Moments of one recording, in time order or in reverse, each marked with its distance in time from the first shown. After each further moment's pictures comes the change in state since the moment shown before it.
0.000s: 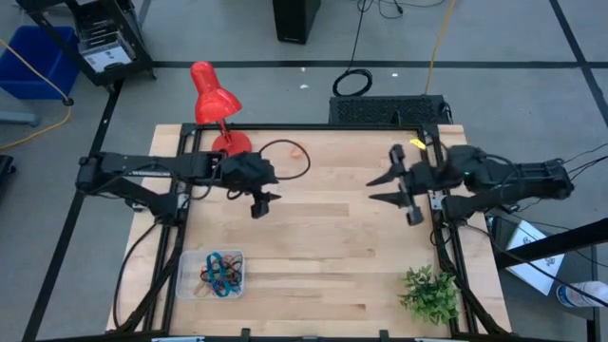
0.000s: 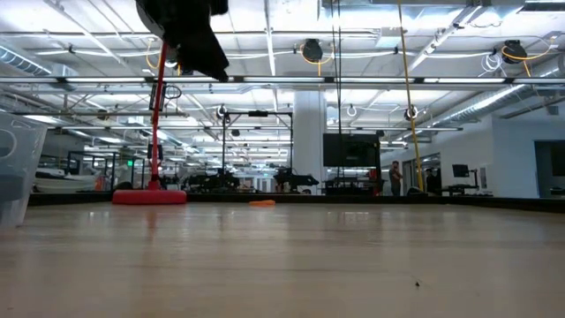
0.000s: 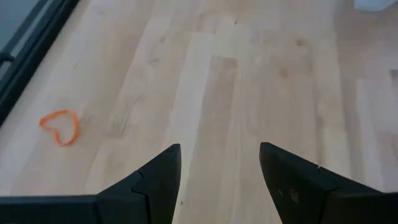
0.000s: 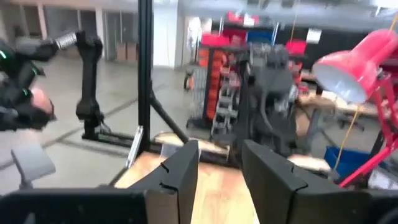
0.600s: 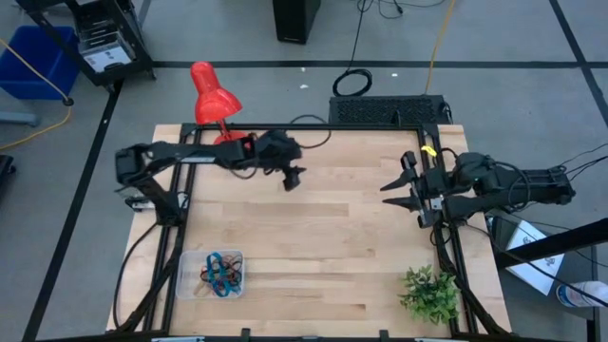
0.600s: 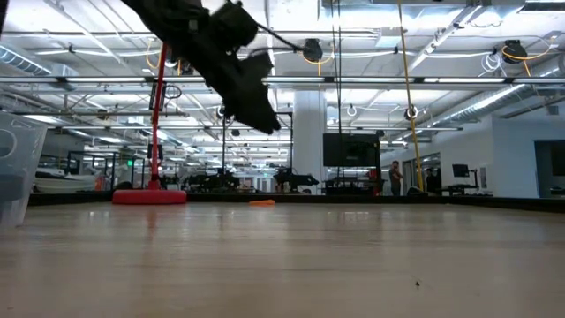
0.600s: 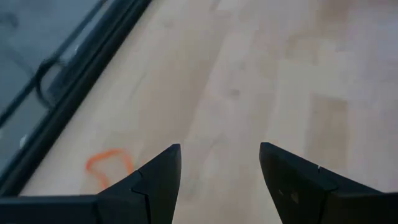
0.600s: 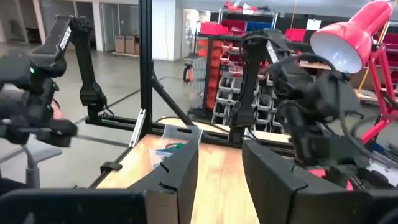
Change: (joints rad) left arm 0.252 0.337 0.026 0.387 0.037 0.133; right arm -0.001 -0.199 -0.180 -0.052 0.000 0.011
